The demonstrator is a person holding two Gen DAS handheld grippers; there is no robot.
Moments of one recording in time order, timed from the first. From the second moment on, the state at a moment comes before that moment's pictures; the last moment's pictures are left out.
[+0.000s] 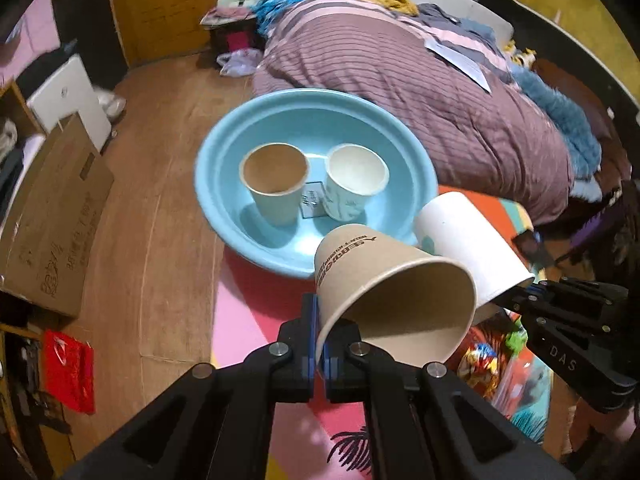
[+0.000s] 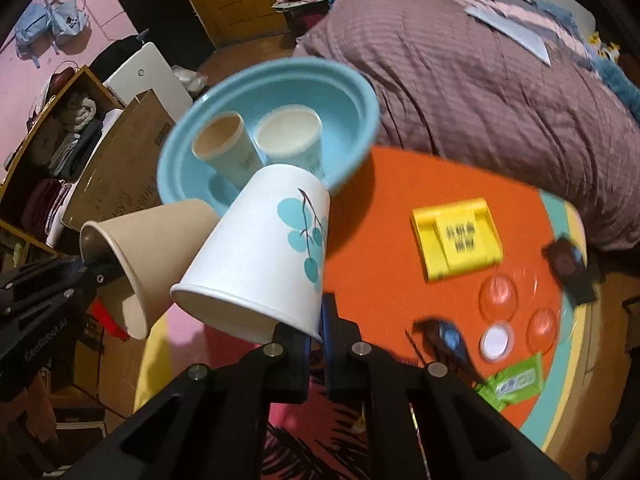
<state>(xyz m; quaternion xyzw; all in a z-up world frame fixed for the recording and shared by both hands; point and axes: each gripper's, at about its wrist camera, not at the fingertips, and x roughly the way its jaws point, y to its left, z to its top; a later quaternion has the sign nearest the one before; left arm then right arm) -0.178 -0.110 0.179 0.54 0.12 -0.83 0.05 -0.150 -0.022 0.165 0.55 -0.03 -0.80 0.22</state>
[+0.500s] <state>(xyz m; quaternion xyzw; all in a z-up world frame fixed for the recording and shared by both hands) -0.271 -0.173 0.178 0.57 0.07 -0.82 0.02 -0.237 -0.081 0.179 0.60 -0.03 -0.78 0.18</state>
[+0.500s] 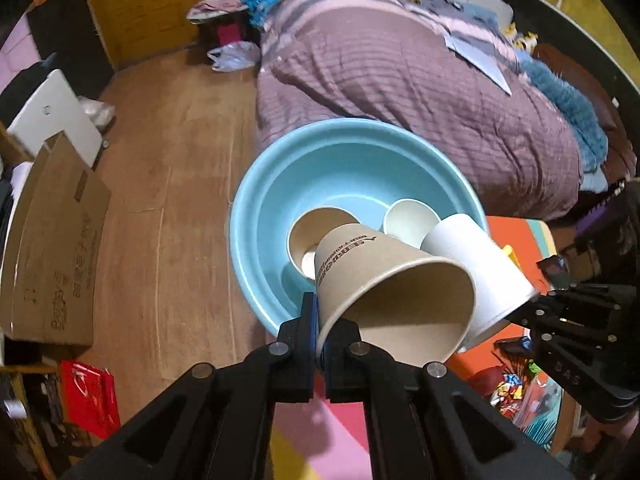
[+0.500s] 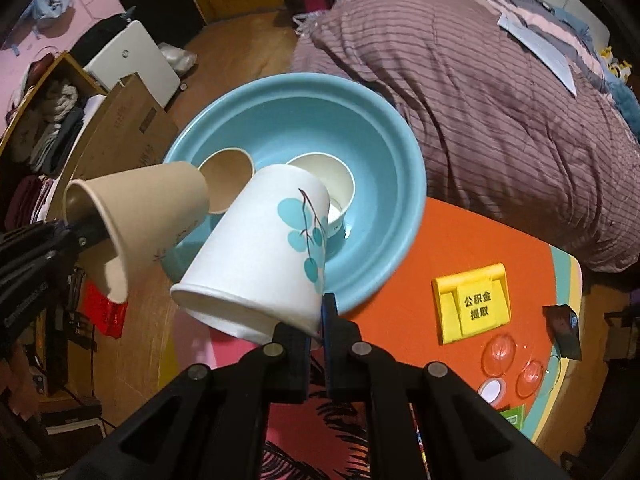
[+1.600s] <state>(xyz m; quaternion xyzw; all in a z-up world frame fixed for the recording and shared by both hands) -0.310 -0.186 0.184 0.59 0.07 -0.80 0.00 -0.297 -0.080 0.179 0.62 -0.10 -0.77 0.08</state>
